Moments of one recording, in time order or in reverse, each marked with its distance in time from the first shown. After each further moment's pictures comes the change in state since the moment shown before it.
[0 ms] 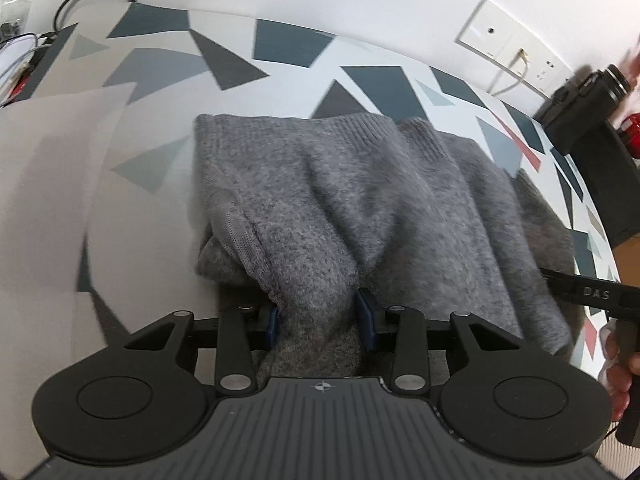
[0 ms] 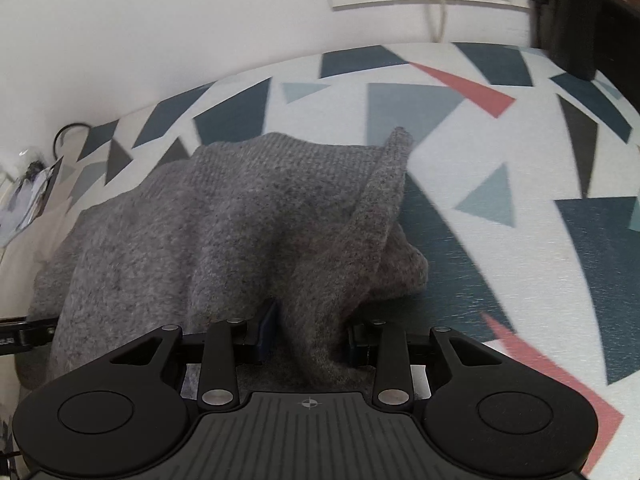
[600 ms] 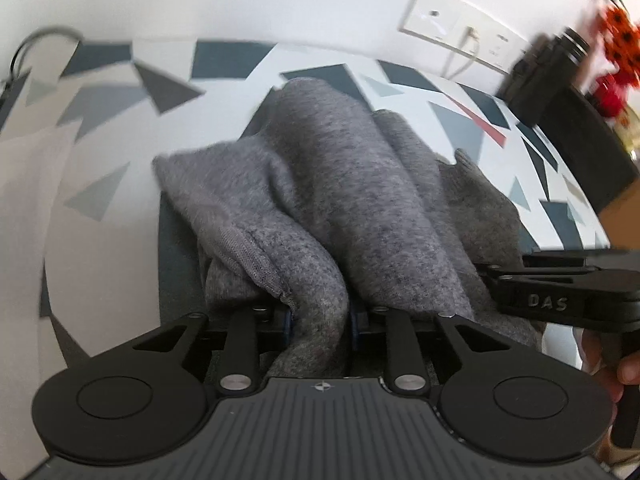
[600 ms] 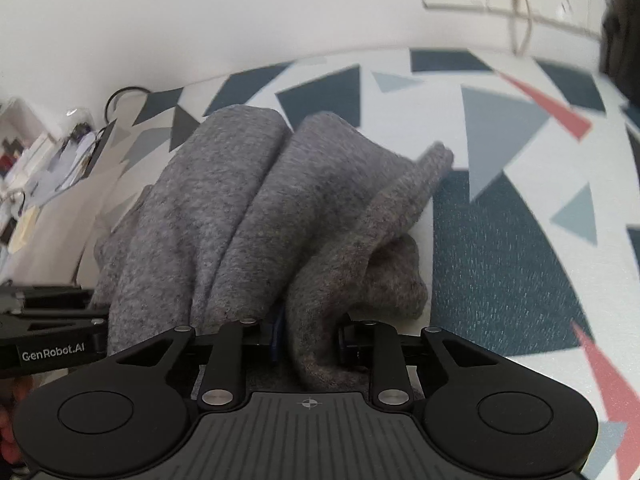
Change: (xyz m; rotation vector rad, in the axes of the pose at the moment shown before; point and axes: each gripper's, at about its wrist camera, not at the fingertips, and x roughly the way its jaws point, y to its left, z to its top) left arm 0.001 -0.036 -0.011 0.169 -0.052 -0.026; right arm 0.003 0.056 -0.008 -0.132 0.004 0.073
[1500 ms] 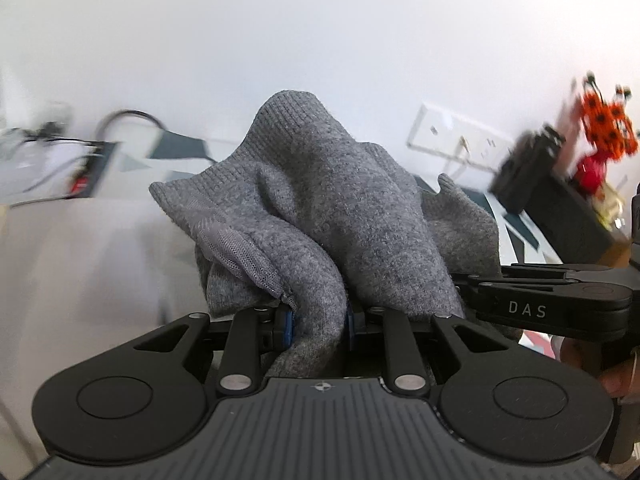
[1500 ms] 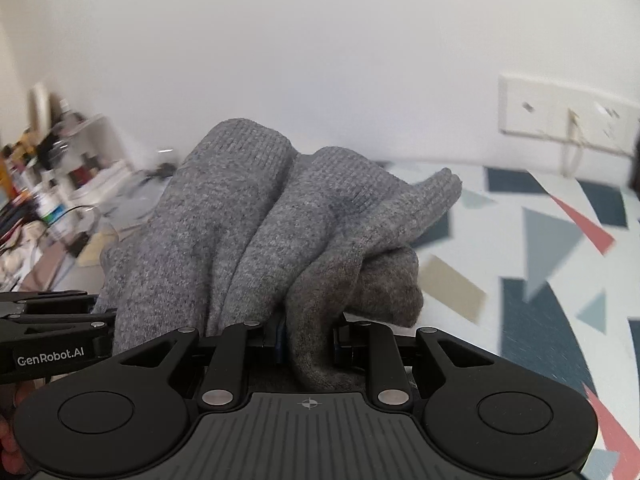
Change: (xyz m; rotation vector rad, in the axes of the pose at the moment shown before) left arm -0.147 0.025 -0.036 -0.122 -0.311 0.069; right arm -0.080 0.095 0.004 -0.169 -0.217 0.116
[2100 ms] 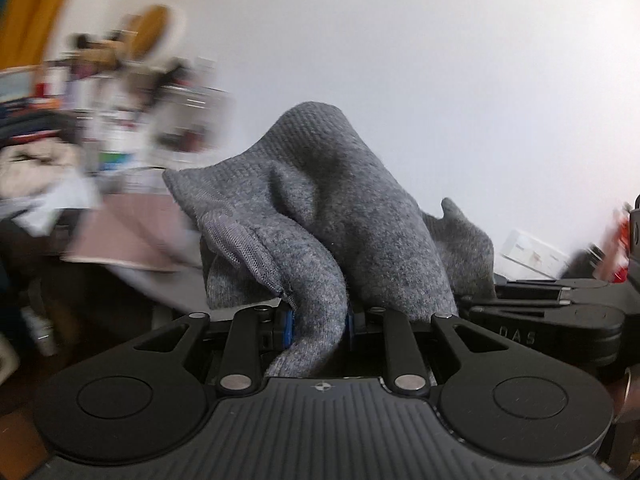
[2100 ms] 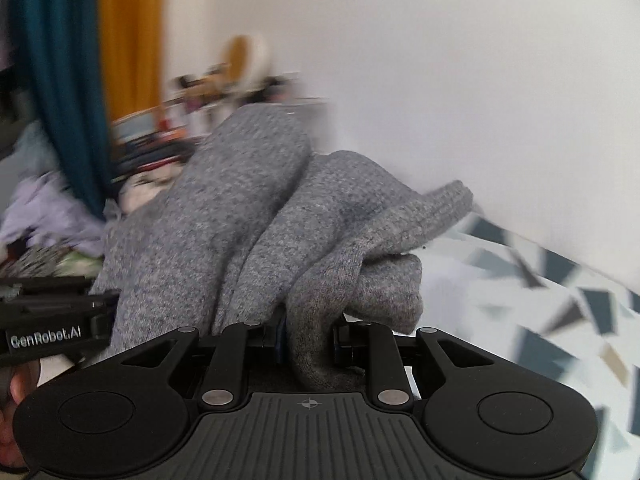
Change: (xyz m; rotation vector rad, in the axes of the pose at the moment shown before) left arm -0.306 0.180 -0.111 -0.225 -0.301 0.260; right arm -0.065 0.363 -0.058 -0.388 -0.049 0.219
